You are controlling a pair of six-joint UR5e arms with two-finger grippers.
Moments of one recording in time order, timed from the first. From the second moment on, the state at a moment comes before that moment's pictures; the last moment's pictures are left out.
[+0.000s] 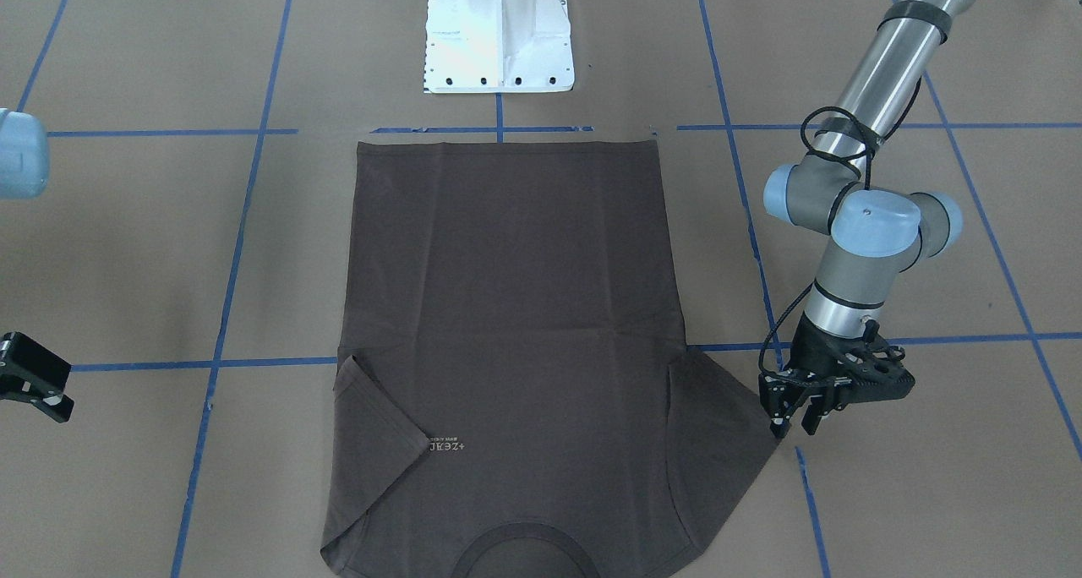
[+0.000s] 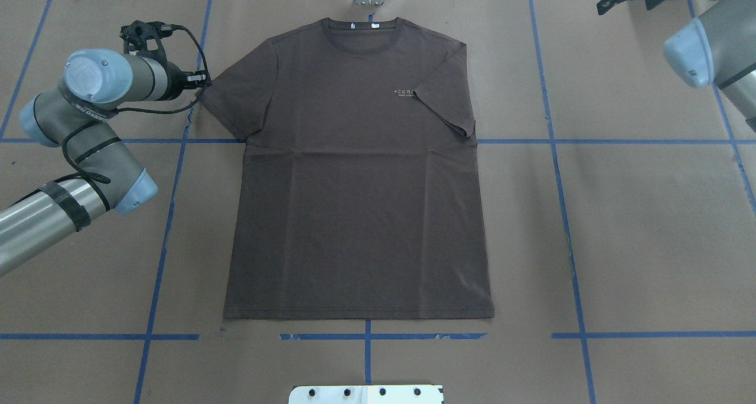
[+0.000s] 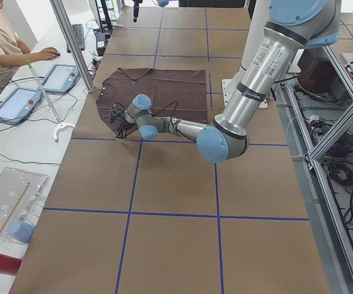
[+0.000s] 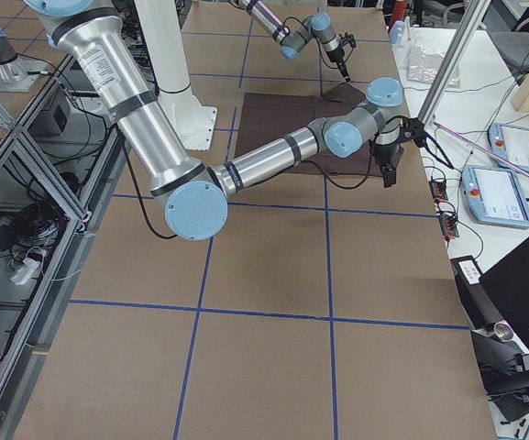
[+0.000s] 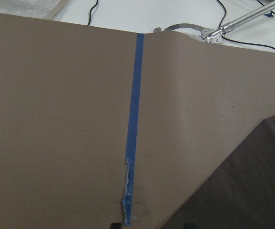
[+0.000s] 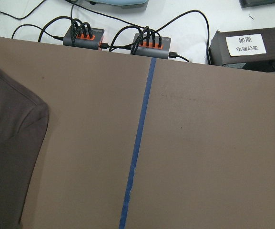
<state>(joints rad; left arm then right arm) -0.85 -2.11 -1.11 -2.49 -1.68 -1.13 1.23 -1.04 1.49 -1.34 2.19 0.53</state>
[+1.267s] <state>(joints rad) -0.83 -2.14 -1.10 -2.48 -1.68 -1.09 1.23 -1.04 1.48 -1.34 2.19 0.53</state>
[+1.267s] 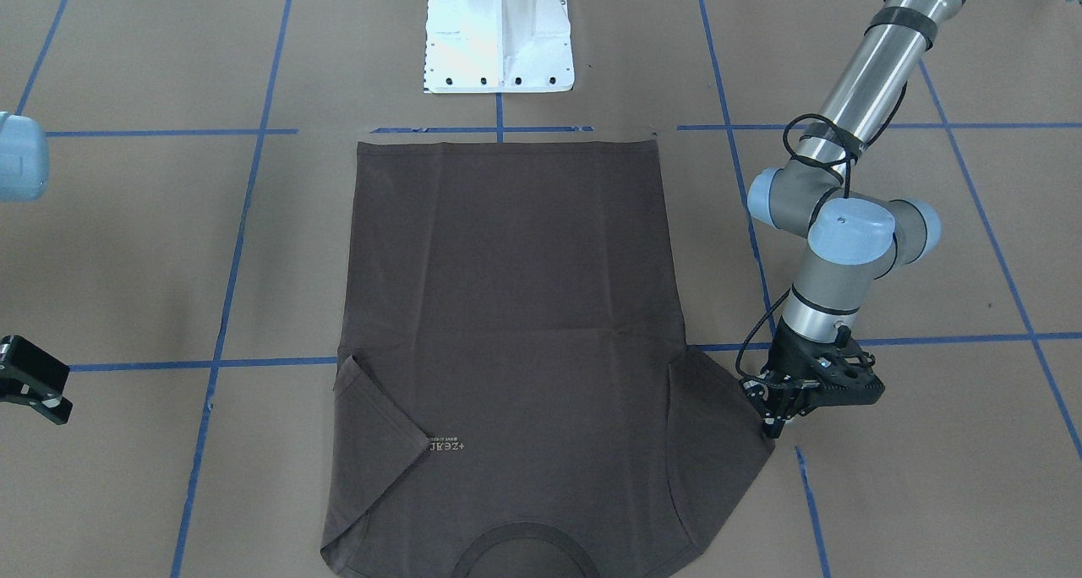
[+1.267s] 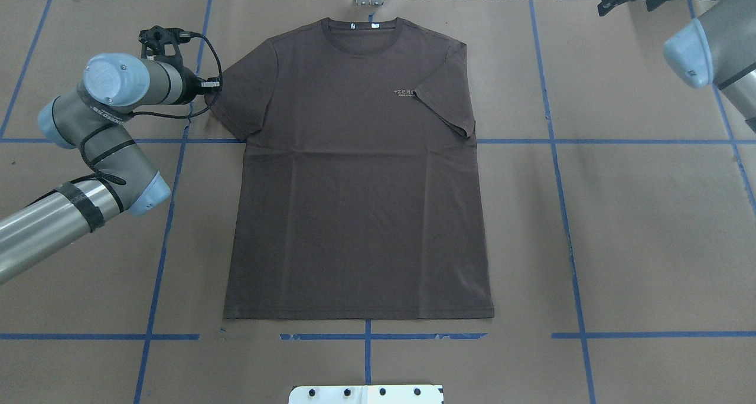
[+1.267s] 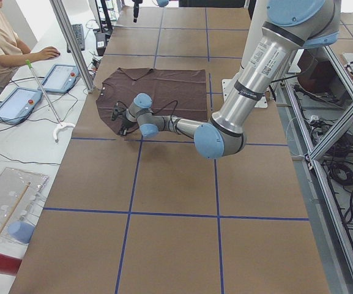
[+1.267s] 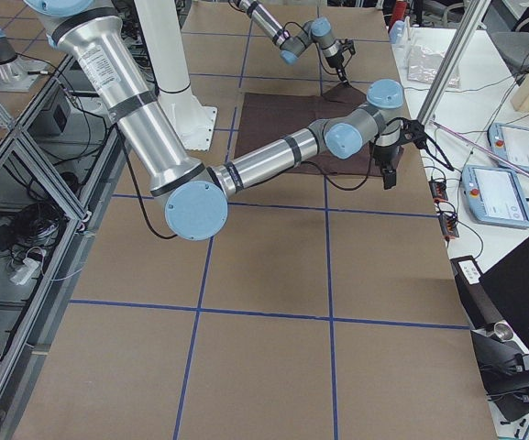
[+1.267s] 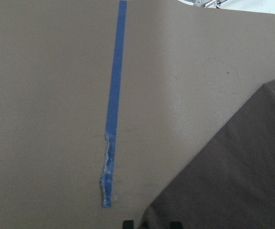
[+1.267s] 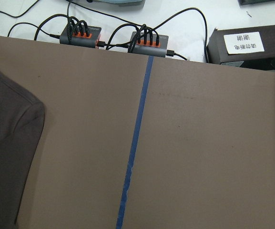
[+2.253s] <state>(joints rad) -0.75 -2.39 -1.11 -2.17 -1.63 -1.27 1.22 -1.04 1.48 -1.34 2.19 0.54</state>
